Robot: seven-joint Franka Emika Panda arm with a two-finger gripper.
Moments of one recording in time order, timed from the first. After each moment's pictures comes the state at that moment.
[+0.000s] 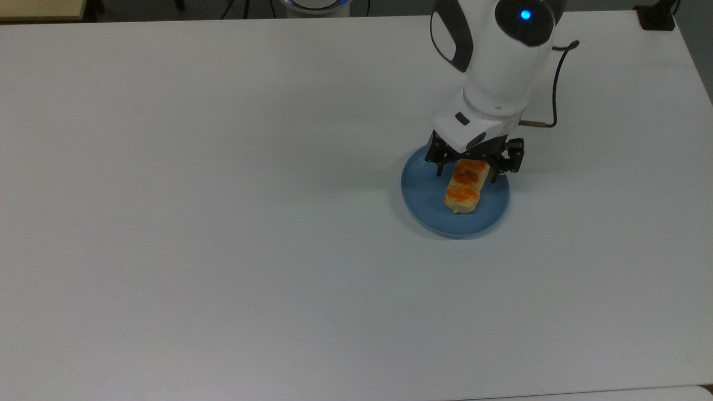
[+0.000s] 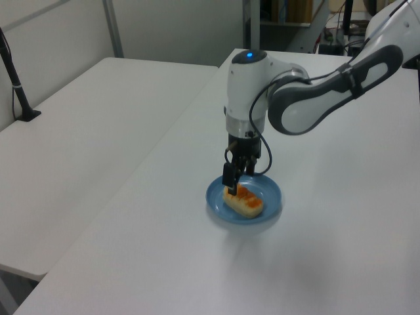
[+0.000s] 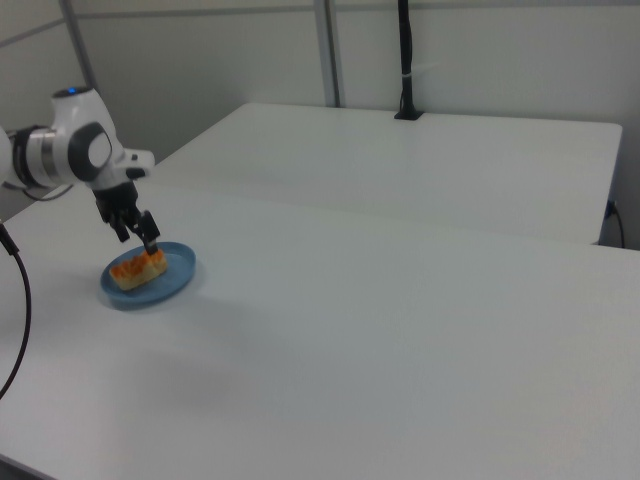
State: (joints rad) arm 0.55 0.51 -0.12 -1.53 0.03 2.13 0.56
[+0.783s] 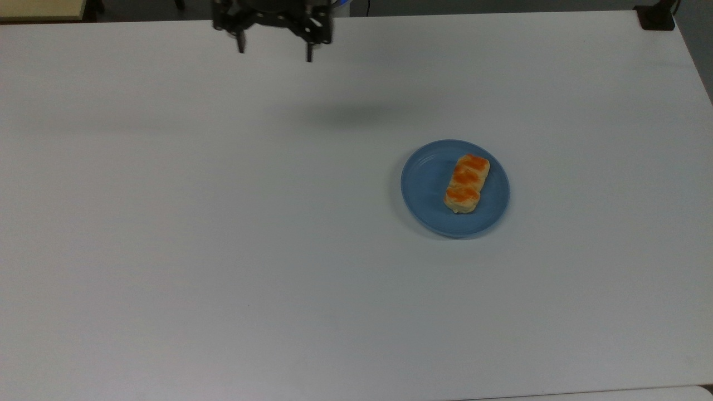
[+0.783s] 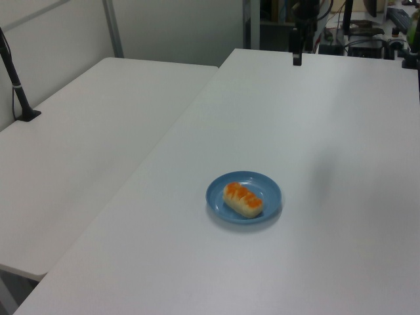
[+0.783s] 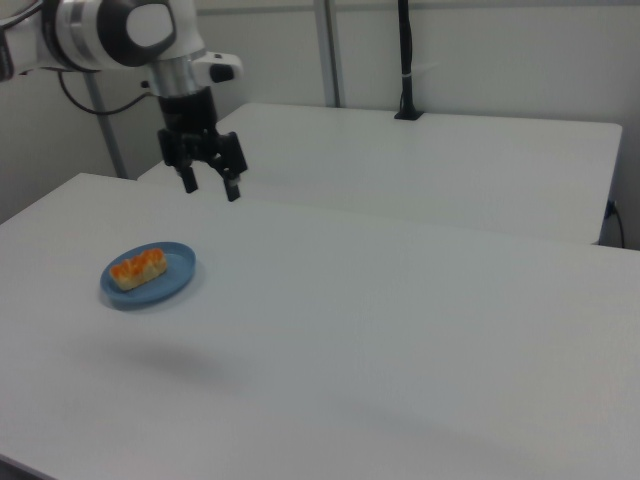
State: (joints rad) arm 0.01 0.10 0.01 -1.54 -0.08 1.61 0.10
